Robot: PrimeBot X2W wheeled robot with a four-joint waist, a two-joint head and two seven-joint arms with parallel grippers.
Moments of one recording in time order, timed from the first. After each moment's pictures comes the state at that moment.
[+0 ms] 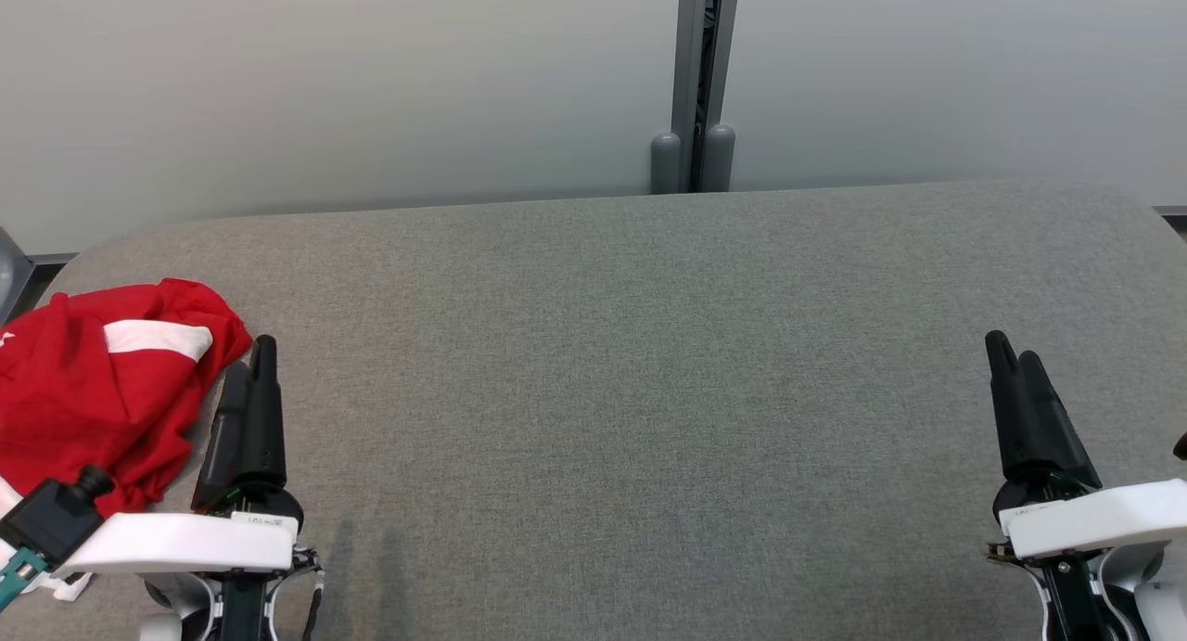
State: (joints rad) left arm -0.06 0.05 0.05 0.06 -1.01 -0.13 -0.04; right arm -0.09 -0.12 0.04 0.09 0.94 0.13 -0.09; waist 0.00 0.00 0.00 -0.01
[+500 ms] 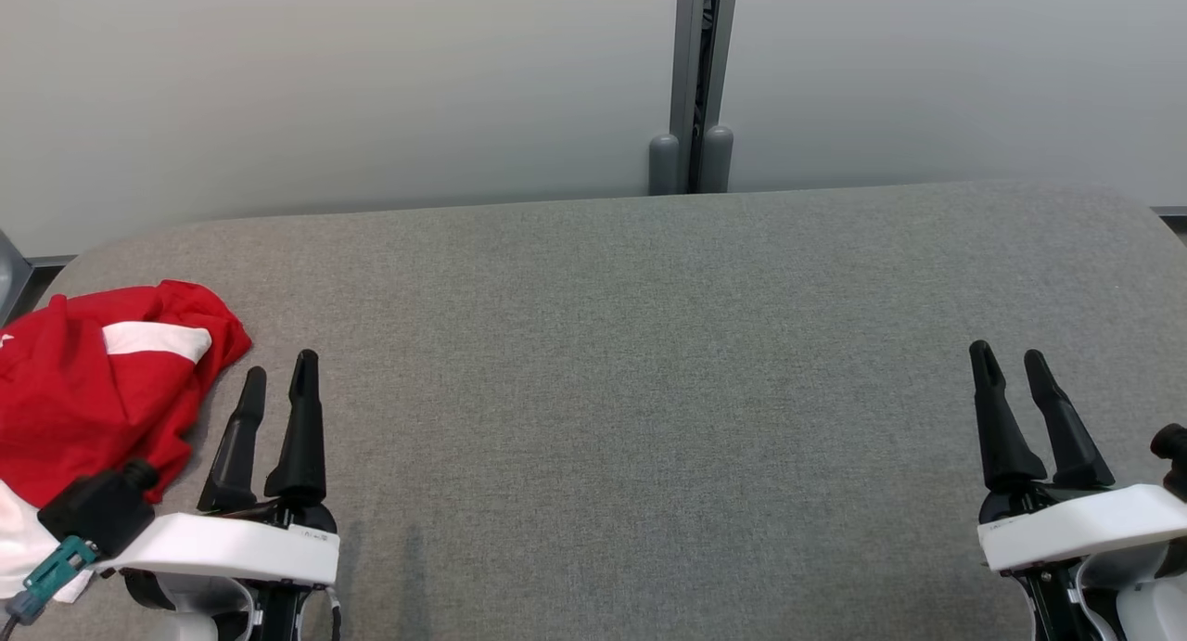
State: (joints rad) left arm -0.07 0.06 0.02 0.09 -0.75 -0.13 -0.09; right arm -0.10 -0.13 0.04 0.11 0.68 0.13 -0.13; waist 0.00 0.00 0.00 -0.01
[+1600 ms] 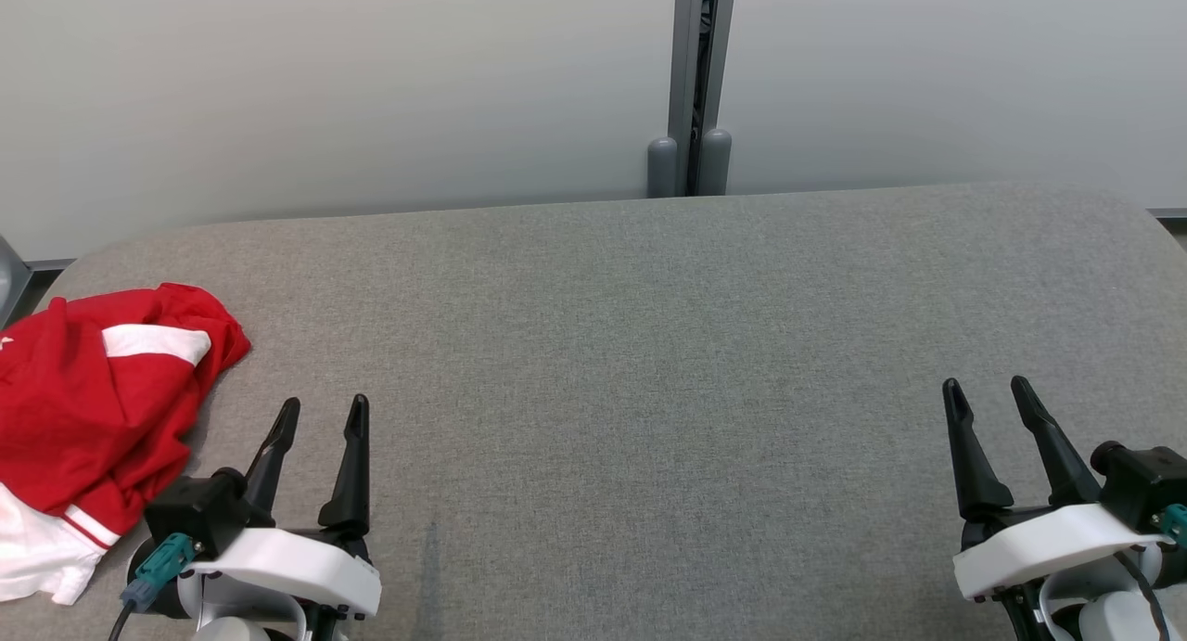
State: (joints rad) left arm -0.09 0.08 -0.04 0.28 -0.34 -0.11 -0.19; right arm -0.12 -0.13 0.05 0.27 0.35 0.13 -0.20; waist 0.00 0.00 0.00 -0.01
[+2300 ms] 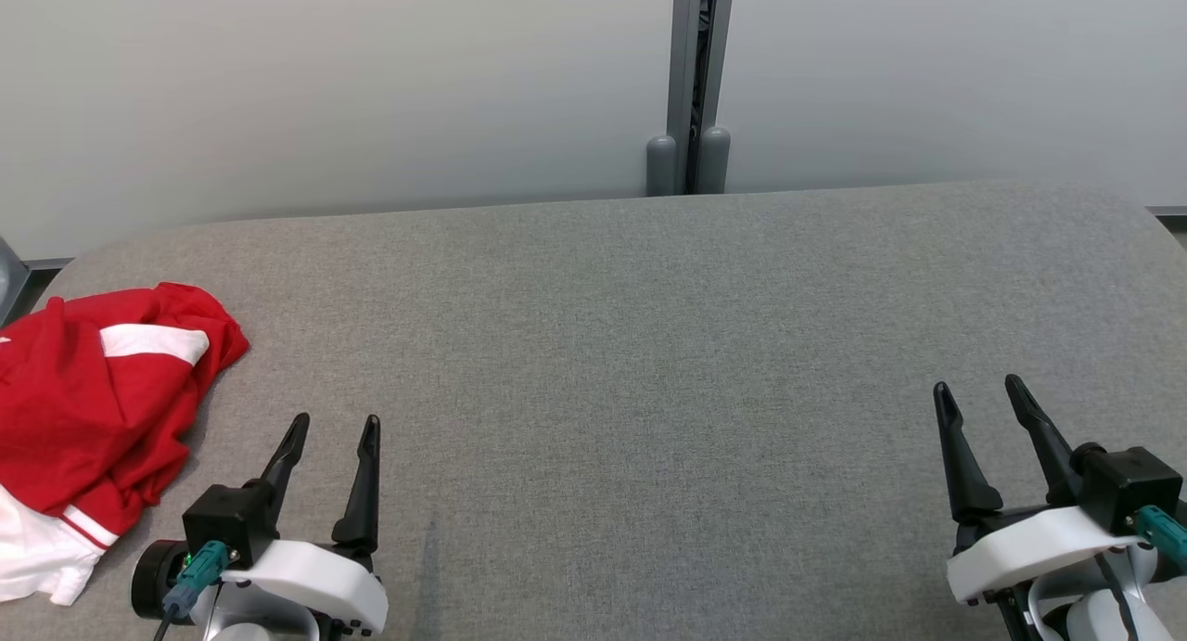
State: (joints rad) left arm -0.11 0.08 -0.05 0.37 -0.20 -0.09 -0.23; right arm -0.13 -0.13 0.05 0.31 0.22 0.13 -0.24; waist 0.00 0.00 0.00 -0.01
